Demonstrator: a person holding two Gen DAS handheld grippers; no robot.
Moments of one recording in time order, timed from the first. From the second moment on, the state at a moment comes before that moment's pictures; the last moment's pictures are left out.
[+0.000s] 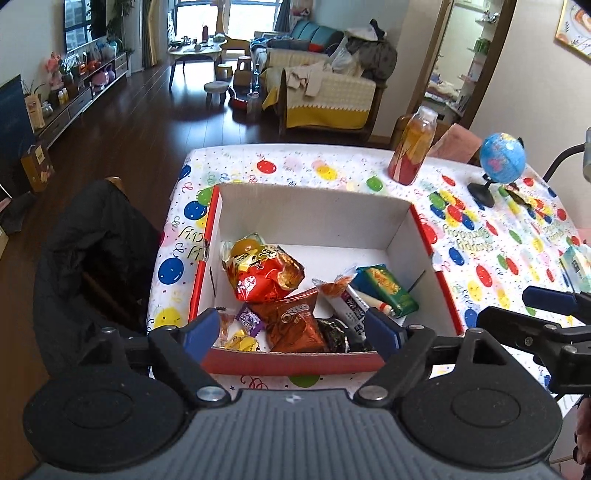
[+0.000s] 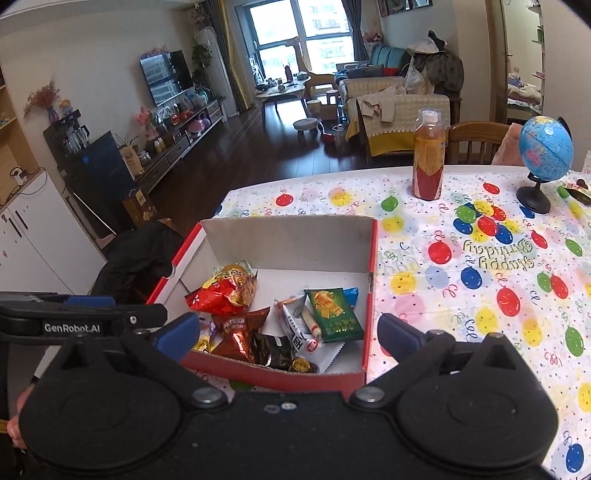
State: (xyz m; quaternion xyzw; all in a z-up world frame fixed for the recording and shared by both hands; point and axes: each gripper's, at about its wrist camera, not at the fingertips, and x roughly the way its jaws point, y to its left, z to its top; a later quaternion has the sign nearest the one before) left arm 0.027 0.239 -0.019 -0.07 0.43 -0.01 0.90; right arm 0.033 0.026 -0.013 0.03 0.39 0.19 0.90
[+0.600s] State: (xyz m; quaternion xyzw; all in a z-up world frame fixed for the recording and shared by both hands) left arm -0.003 0.223 0.010 -0.05 0.41 0.00 0.91; right arm -0.005 0.015 0.005 0.05 0.33 0.17 0.93
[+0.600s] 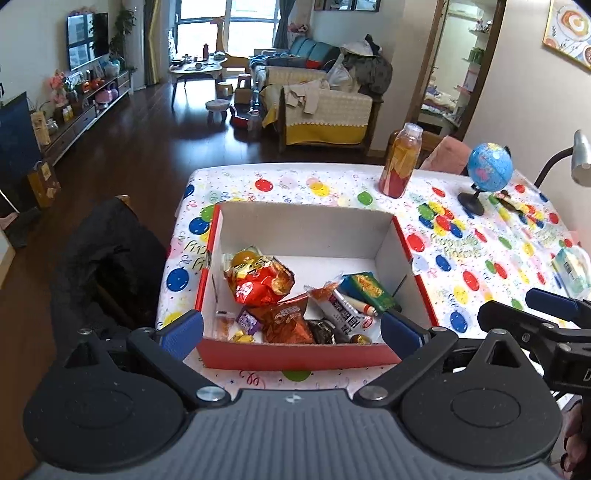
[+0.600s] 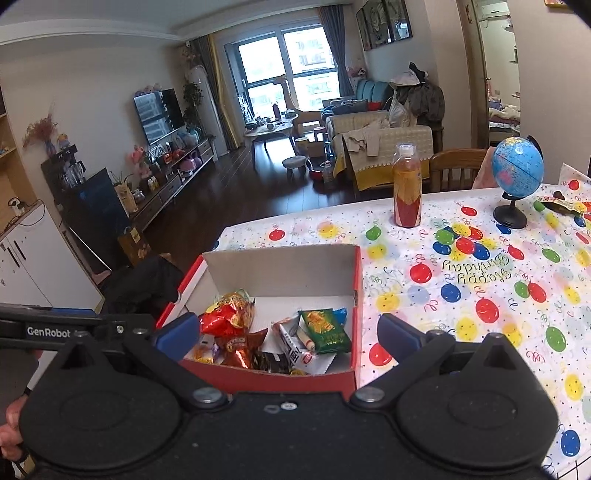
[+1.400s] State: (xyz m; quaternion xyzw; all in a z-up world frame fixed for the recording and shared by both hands) left arm -0.014 0.209 0.010 -0.04 0.41 0.01 0.91; right arm -0.013 0.017 -0.001 0.05 0.35 0.15 0.92
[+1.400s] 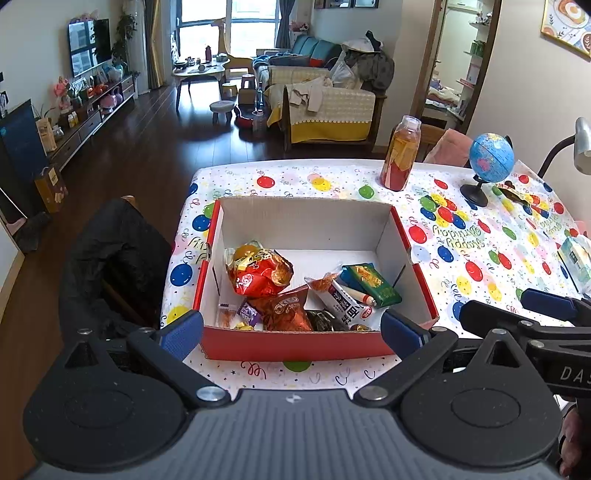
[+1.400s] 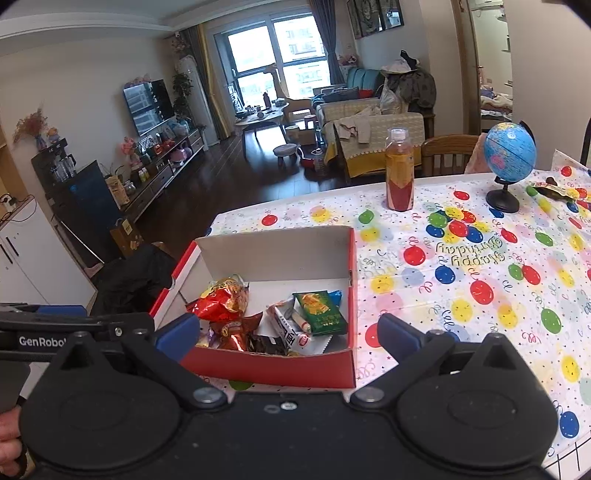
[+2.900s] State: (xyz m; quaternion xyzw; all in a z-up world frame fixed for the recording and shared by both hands) left arm -0.026 0.204 0.020 -0.03 0.38 -0.01 0.92; right arm -0.020 0.011 0.002 0.04 0.34 0.12 0.93
